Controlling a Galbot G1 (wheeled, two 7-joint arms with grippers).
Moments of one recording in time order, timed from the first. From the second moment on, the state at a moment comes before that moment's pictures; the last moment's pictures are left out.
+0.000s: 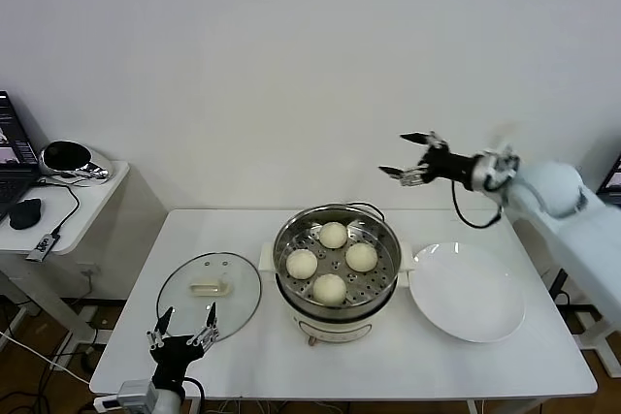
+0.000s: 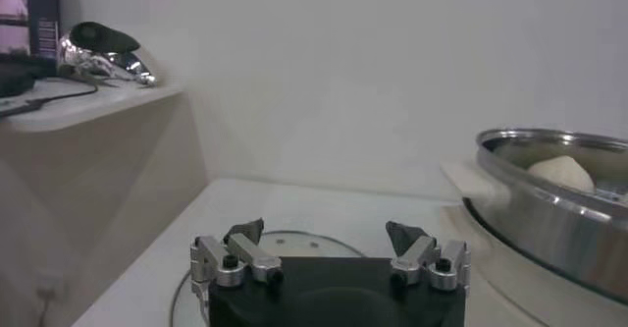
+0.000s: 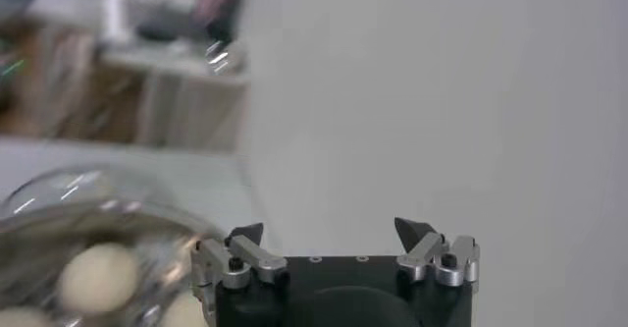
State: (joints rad) left arm 1.67 -1.55 -0.63 -2.15 -0.11 0.20 0.01; right arm -0.43 0.64 -0.03 1.55 0.74 -0.12 -0.45
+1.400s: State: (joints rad) left arm 1.41 -1.27 -0.52 -1.75 1.13 0.06 -0.08; right arm -1.51 1.08 0.78 1.82 0.73 -0.04 -0.21
